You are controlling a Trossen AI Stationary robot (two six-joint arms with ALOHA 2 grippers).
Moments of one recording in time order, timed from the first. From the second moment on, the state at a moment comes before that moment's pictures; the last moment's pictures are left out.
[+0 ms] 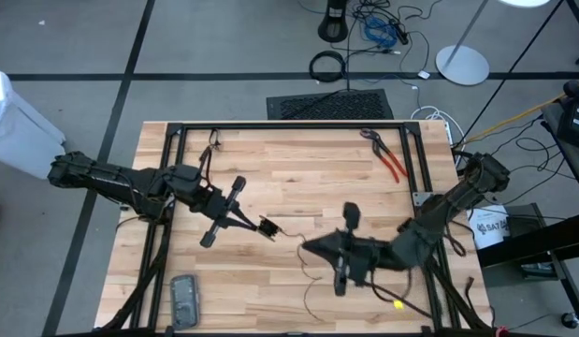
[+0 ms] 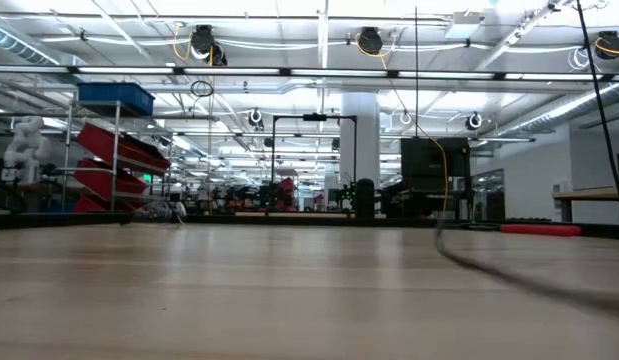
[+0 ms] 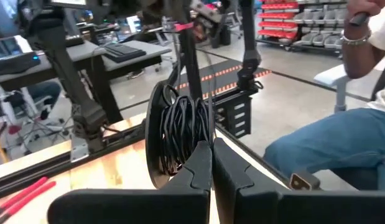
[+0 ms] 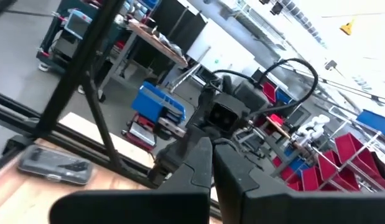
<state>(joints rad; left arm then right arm) -0.16 1.03 0.87 0.03 0.31 0.22 0.64 1.49 1.34 0.25 0.76 -0.64</state>
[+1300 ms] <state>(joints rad) -0.16 1.08 0.87 0.01 0.48 0.25 0.29 1.61 1.36 0.42 0.08 -0.56</state>
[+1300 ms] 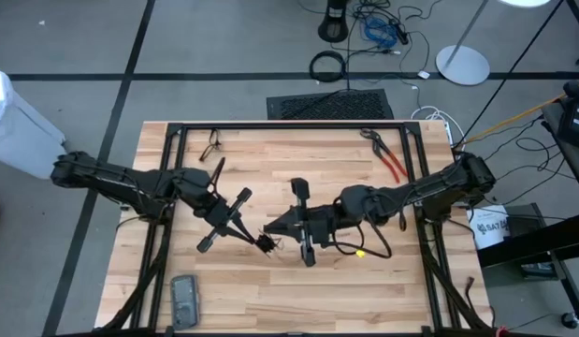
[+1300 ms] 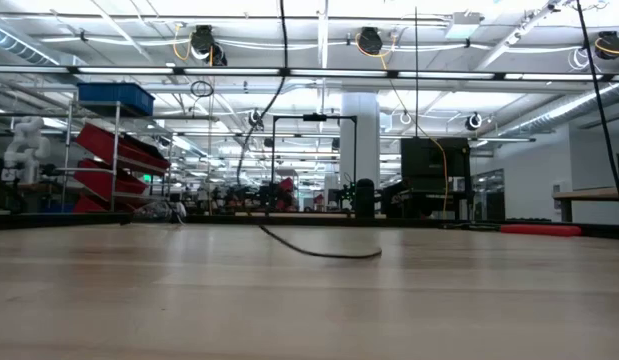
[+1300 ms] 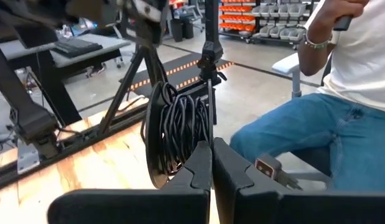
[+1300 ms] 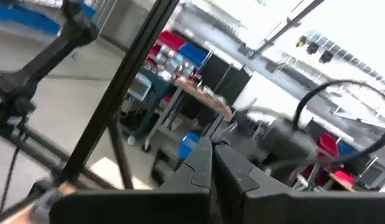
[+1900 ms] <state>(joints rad) -0.16 1.12 0.87 0.17 0.53 0.27 0.23 1.67 1.40 0.34 0.08 -0.47</state>
